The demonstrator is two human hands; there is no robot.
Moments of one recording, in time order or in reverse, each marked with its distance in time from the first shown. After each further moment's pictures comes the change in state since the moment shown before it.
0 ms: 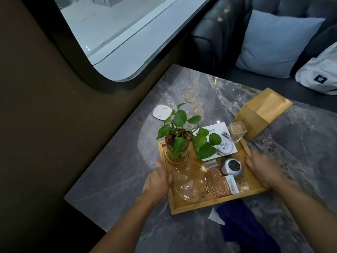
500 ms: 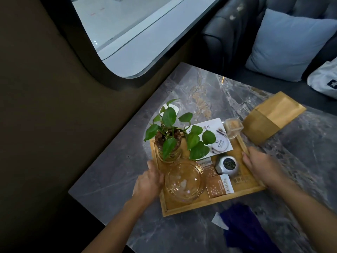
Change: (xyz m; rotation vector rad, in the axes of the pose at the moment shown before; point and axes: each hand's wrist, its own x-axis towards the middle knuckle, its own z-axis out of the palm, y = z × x) left_hand -0.015 -0.018 -0.024 -0.042 0.096 -0.093; right_hand 0.010 -0.029 -0.013 0.047 0.010 -0.100
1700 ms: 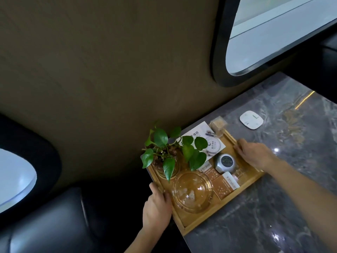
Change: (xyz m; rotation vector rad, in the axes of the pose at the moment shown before) left_hand -0.102 -0.105 -0.014 -0.428 0.319 -0.619; right_hand 0.078 -0.215 0.039 -0.303 -0.221 -0.661
